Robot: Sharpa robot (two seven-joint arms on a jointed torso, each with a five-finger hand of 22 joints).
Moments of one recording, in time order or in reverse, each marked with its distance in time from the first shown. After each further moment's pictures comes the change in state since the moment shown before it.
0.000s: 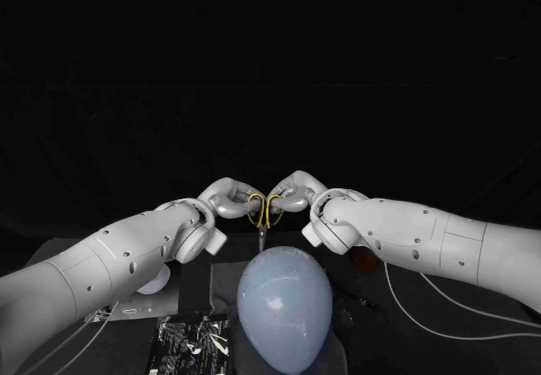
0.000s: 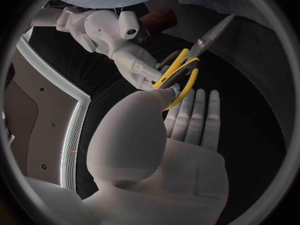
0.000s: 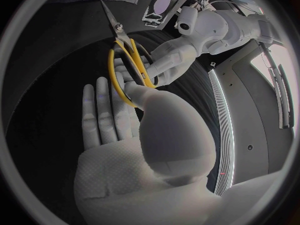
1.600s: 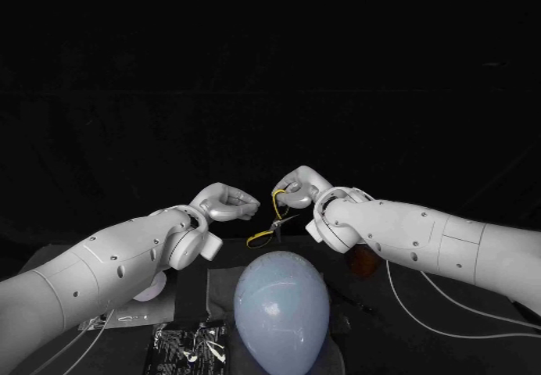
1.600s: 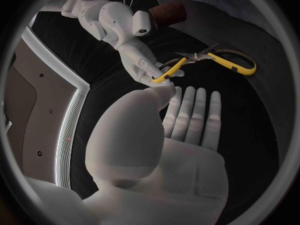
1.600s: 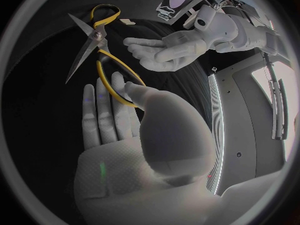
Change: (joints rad) left arm -0.002 -0.021 0.001 0.024 0.122 -0.002 -0.001; left_hand -0.034 0.013 0.021 -0.098 -0.007 0.136 0.002 0.071 0.000 0.053 -0.027 0.072 0.010 0.022 -0.020 0.068 -0.047 -0.021 0.000 -0.005 0.001 0.016; right arm 0.006 -0.005 0.004 -0.038 -0.096 -0.066 0.035; right_hand -0.008 -0.008 0.005 -0.006 0.000 0.000 -0.004 0.003 0.000 0.001 0.001 0.000 0.001 0.004 -0.004 0.000 0.001 0.008 0.000 0.000 0.000 0.003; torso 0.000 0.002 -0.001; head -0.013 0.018
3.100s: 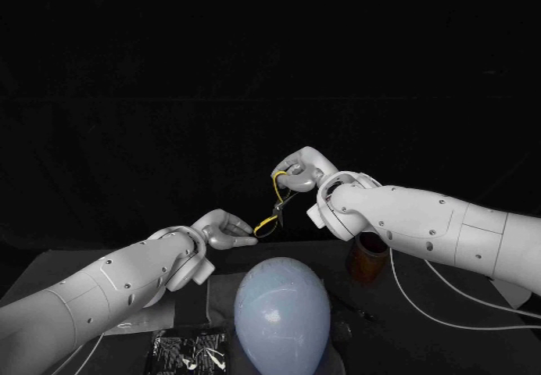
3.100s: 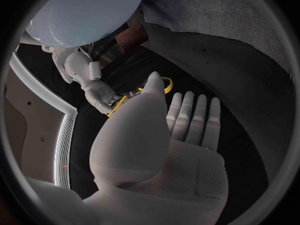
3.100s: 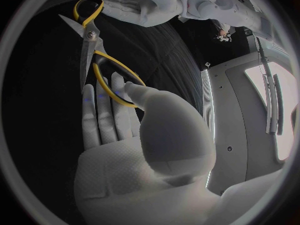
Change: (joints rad) left arm -0.051 0.033 -0.030 -0.099 -0.246 0.007 -0.068; left_hand 0.101 0.050 -0.656 0.164 0.000 -0.158 -0.023 -0.077 -0.053 -0.114 -0.011 -0.063 -0.005 -0.127 0.052 -0.060 -0.040 -0.025 -0.112 0.005 -0.053 -0.015; right arm 0.070 -0.047 0.036 0.082 0.001 -0.035 0.007; right_hand 0.002 0.001 0.003 -0.005 0.000 -0.002 -0.003 0.001 0.009 0.003 -0.001 0.000 0.000 0.000 0.000 0.000 0.001 -0.009 0.000 0.000 0.004 0.002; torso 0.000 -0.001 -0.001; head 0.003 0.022
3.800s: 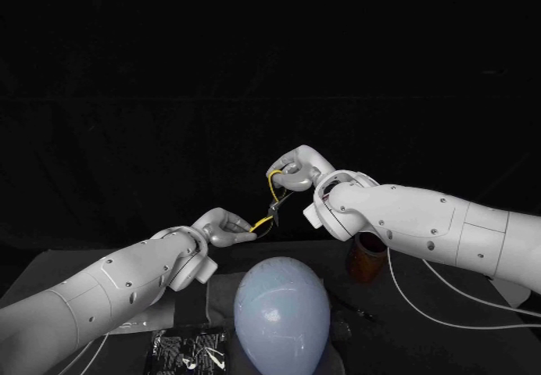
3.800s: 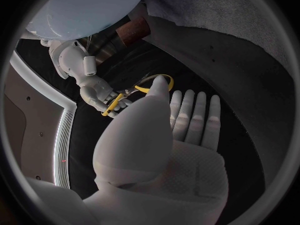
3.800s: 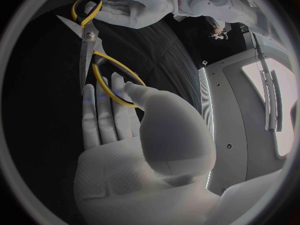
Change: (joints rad) left arm -0.002 0.009 0.000 0.006 0.059 -0.032 -0.002; left_hand 0.060 0.060 0.030 -0.007 0.000 0.080 -0.028 0.029 0.002 0.054 0.016 0.009 0.001 0.050 -0.030 0.018 0.005 0.017 0.039 0.000 0.012 0.002; right arm 0.006 -0.007 0.004 0.038 0.018 -0.002 0.000; right_hand 0.000 0.000 0.000 0.000 0.004 0.002 0.004 -0.003 0.000 0.000 0.000 0.000 0.000 0.000 0.000 0.000 0.000 0.008 0.000 0.000 0.000 0.001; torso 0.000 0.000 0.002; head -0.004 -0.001
